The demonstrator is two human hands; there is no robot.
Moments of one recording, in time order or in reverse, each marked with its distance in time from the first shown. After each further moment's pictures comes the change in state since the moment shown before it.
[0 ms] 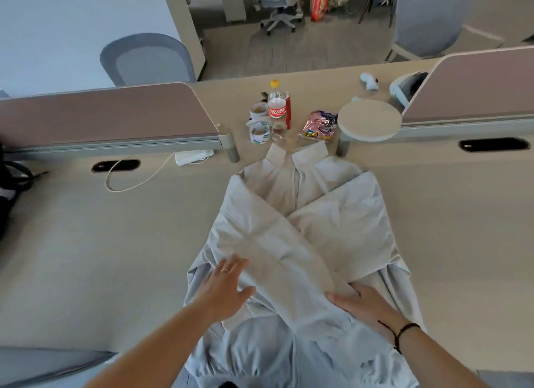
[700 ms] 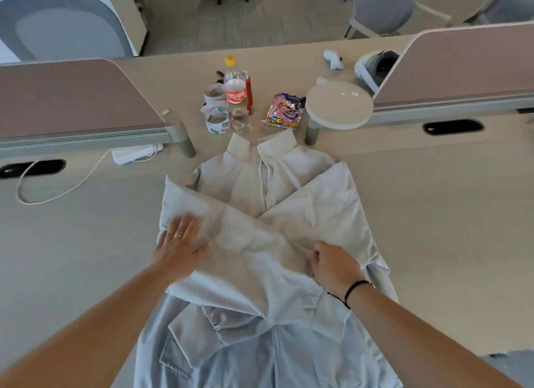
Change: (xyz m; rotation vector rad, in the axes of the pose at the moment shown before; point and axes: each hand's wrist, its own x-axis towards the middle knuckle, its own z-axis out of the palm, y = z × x) left_hand 0.142 -0.042 -0.034 0.097 0.069 -0.031; right_hand 0.084 -0.048 -0.009 -0.724 0.375 -0.071
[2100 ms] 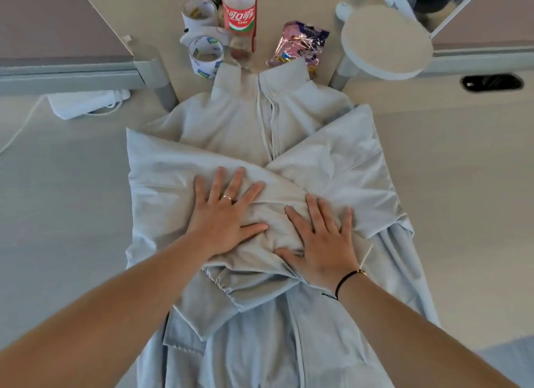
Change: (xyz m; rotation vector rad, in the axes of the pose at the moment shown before) left_hand 0.083 0.041 0.037 0.257 0.096 0.431; right_hand 0.048 -0.051 0.077 -0.459 0.139 -0.168
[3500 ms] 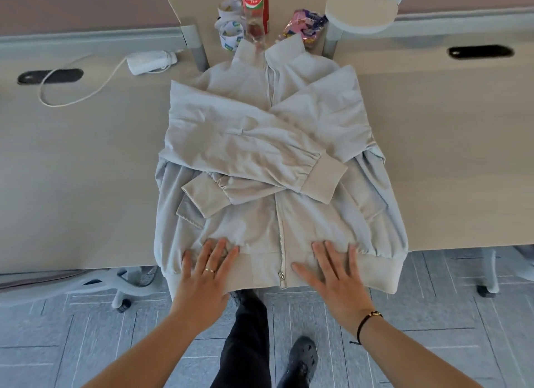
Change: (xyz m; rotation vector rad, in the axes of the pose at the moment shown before) left_hand -0.333 0.142 0.107 0.013 -0.001 -0.134; right_hand -0.267 0.062 0.131 -0.182 0.214 -0.446
